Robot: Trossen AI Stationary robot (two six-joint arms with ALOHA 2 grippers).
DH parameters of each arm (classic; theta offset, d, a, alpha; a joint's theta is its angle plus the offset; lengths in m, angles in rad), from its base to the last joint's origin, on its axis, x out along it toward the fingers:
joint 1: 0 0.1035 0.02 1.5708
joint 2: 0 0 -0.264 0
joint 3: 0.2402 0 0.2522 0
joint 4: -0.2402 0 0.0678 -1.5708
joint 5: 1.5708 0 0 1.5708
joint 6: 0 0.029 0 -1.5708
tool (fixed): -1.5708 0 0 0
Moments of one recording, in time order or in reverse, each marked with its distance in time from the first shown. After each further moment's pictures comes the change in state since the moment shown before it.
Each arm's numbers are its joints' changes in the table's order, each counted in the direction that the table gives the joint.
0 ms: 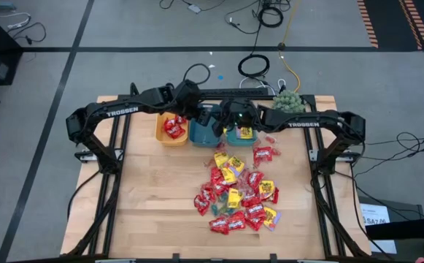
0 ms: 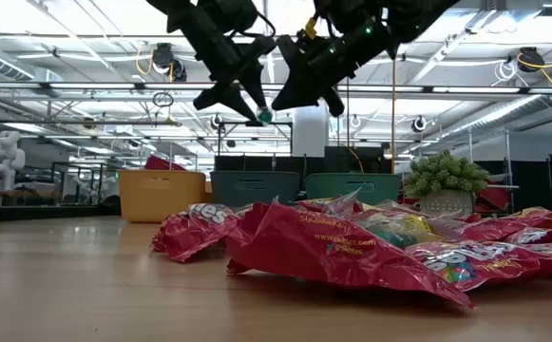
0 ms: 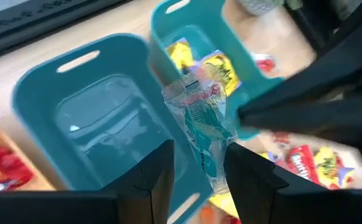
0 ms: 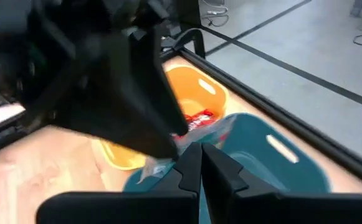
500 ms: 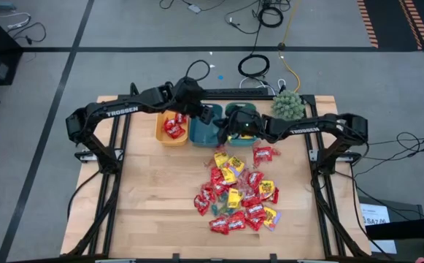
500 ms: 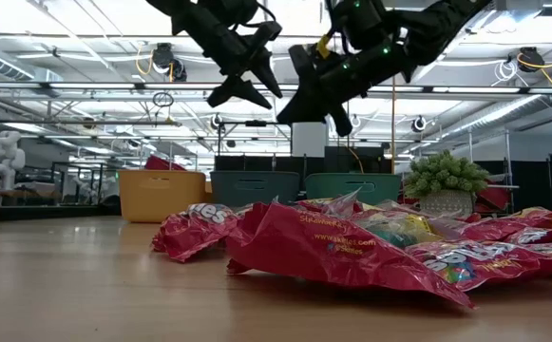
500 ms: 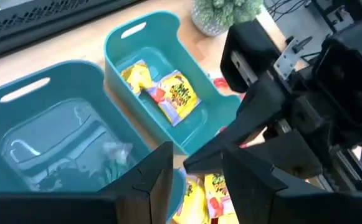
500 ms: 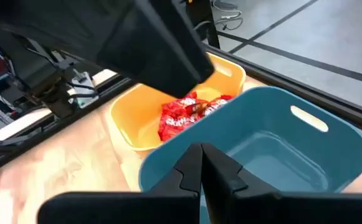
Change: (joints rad) left arm 0.003 0.001 0.000 0.121 -0.090 0.001; right arm 0.023 0.030 -0.198 0.233 0.026 0.087
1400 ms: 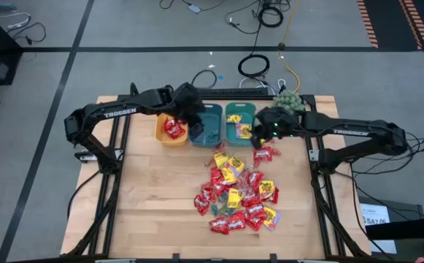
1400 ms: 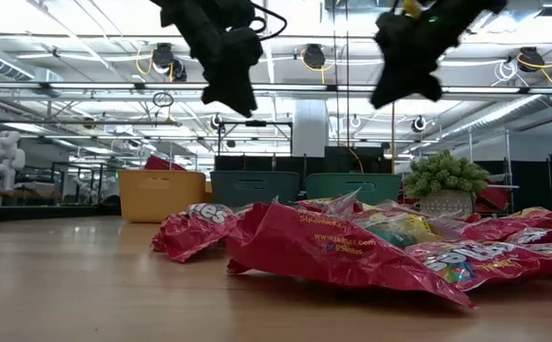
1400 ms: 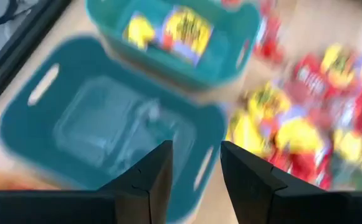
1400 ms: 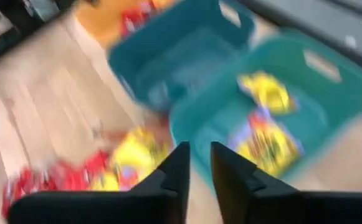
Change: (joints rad) left arm -0.040 0.023 0.000 -0.252 0.022 0.479; right arm 0.033 0.471 0.002 -0.905 0.000 0.088
